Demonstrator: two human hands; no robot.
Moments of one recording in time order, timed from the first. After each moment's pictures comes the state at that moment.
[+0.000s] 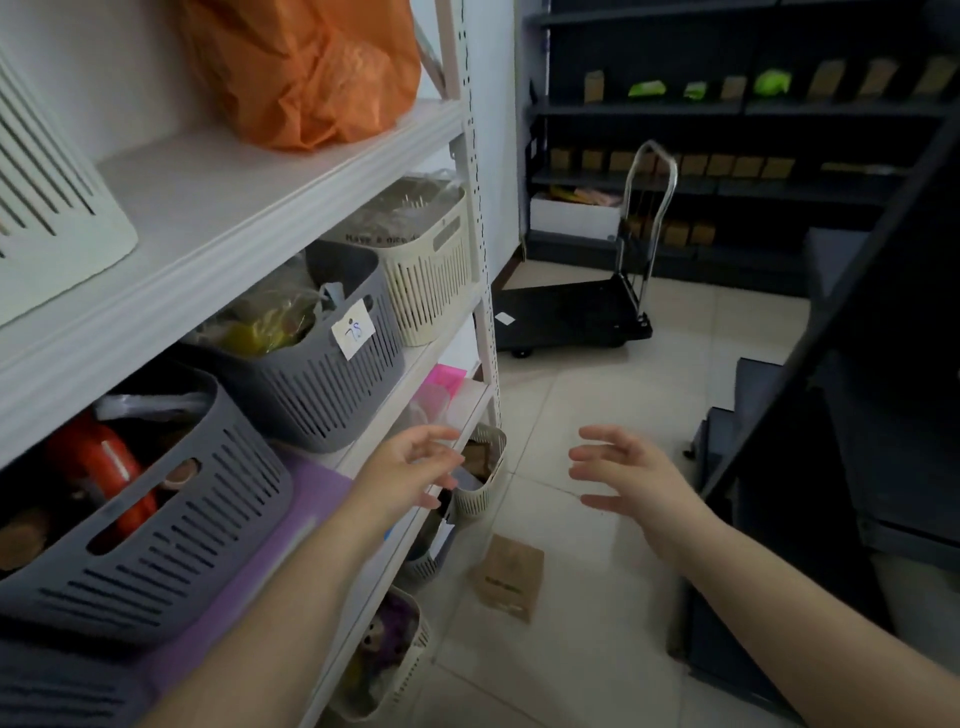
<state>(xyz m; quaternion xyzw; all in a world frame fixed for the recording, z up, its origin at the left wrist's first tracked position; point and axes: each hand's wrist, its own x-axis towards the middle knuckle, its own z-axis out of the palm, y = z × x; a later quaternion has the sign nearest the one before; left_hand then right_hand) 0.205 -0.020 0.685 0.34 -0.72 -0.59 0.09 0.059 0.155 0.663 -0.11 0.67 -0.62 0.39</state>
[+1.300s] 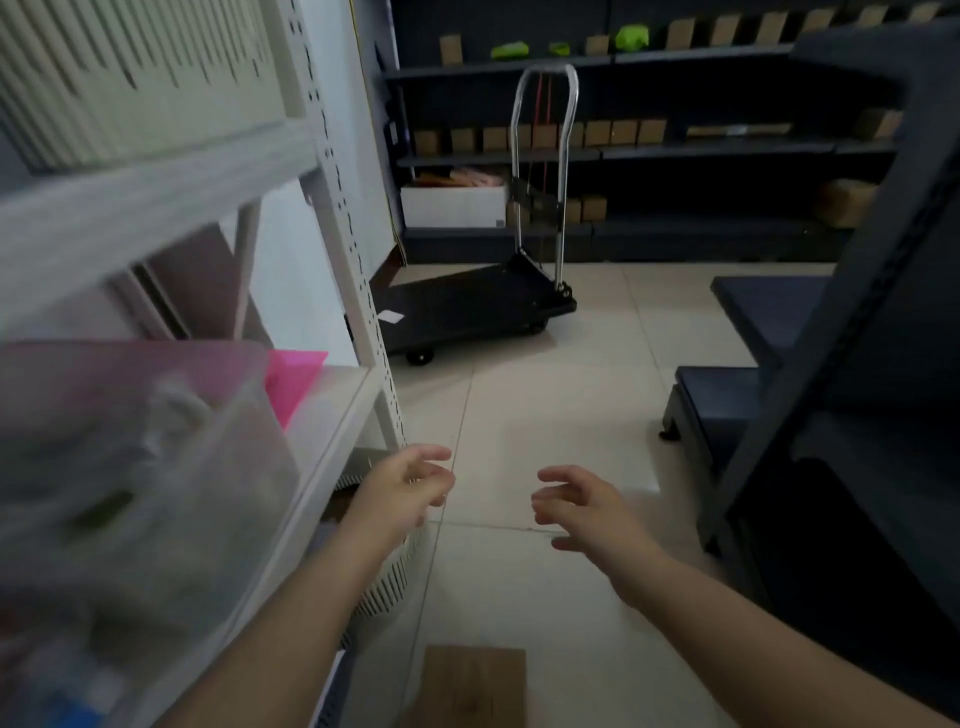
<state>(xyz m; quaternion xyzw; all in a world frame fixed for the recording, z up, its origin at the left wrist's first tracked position) -0.027 -0.158 0.237 0.26 -0.77 -0.59 0.04 -0.096 0.020 0.204 -0.07 0.74 -0.61 0.26</state>
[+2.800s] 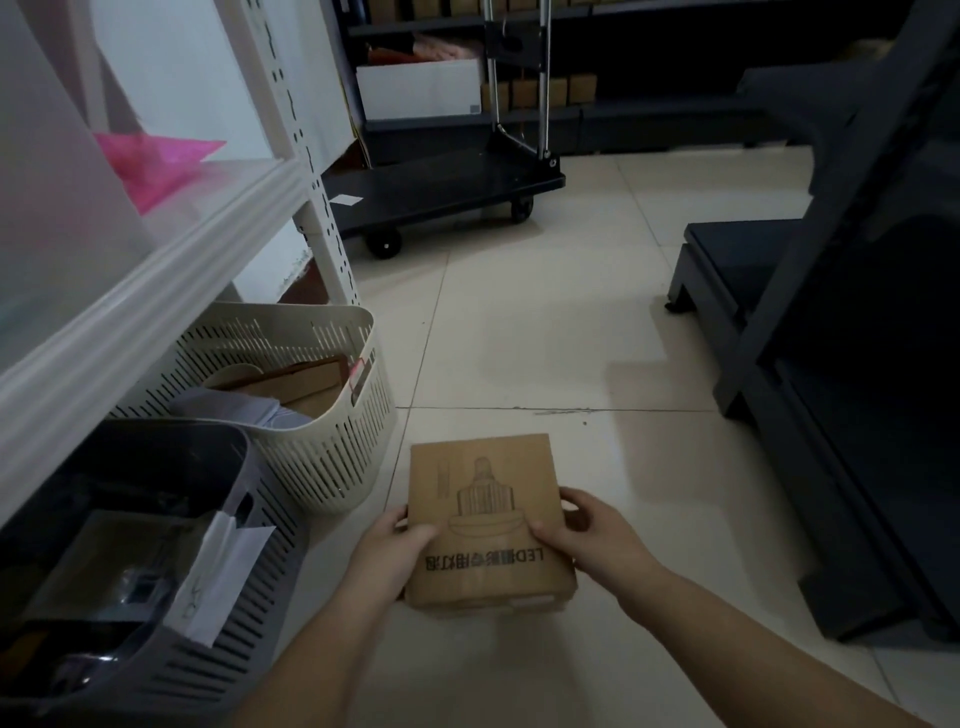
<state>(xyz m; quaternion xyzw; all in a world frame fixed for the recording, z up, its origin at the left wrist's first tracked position) 0.024 -0.119 -0.067 0.42 -0.66 -0.62 -0.06 -0.057 0.059 -0.110 -0.03 0.77 -0.56 0.31</state>
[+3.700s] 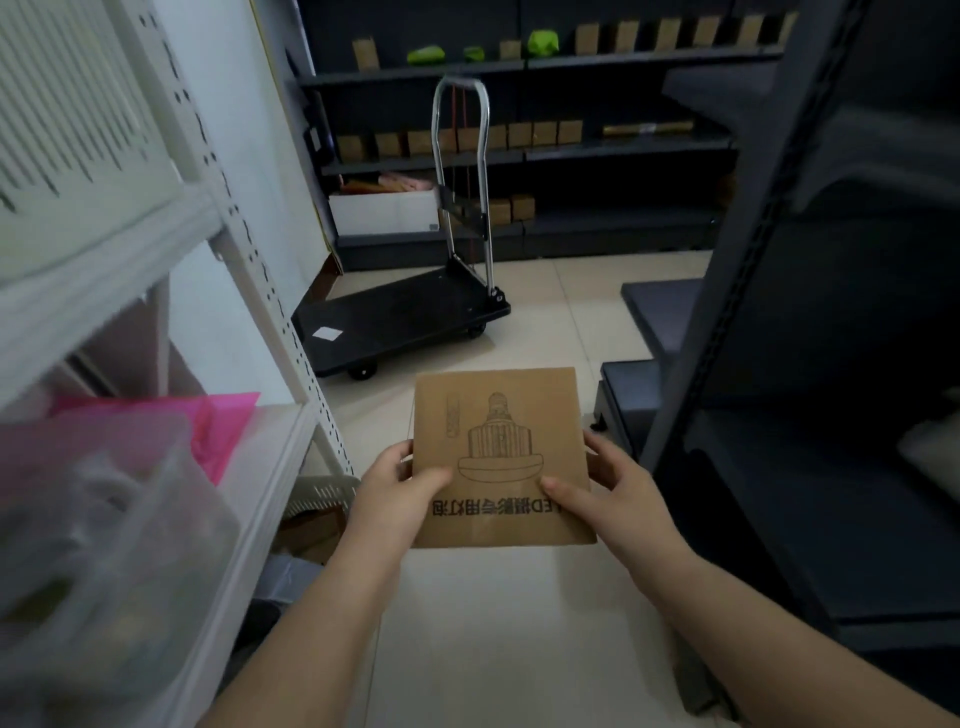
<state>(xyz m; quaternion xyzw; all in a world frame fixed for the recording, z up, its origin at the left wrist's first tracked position) -0.038 -0.070 0.313 0.28 -0.71 -0.65 0.03 -0.094 0.111 0.271 -0.05 0.76 -0.64 0.12</state>
